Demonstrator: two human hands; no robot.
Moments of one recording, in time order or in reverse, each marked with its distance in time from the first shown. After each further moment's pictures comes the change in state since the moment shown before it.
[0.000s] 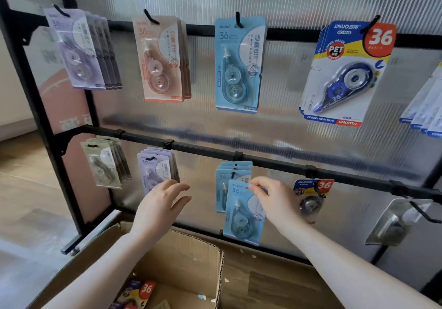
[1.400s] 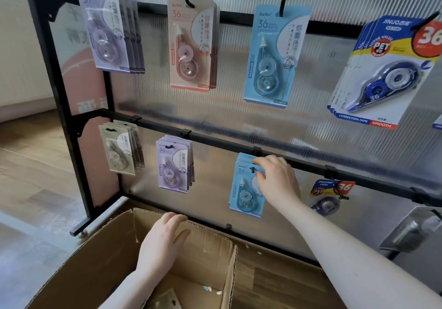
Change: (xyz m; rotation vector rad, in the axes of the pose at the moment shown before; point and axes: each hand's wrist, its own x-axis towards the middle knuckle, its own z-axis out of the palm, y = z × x) left_hand -0.092 -0.035 0.043 -0.094 -0.120 -0.329; right_hand 0.034 -0.020 0.038 -0.343 0.038 -0.136
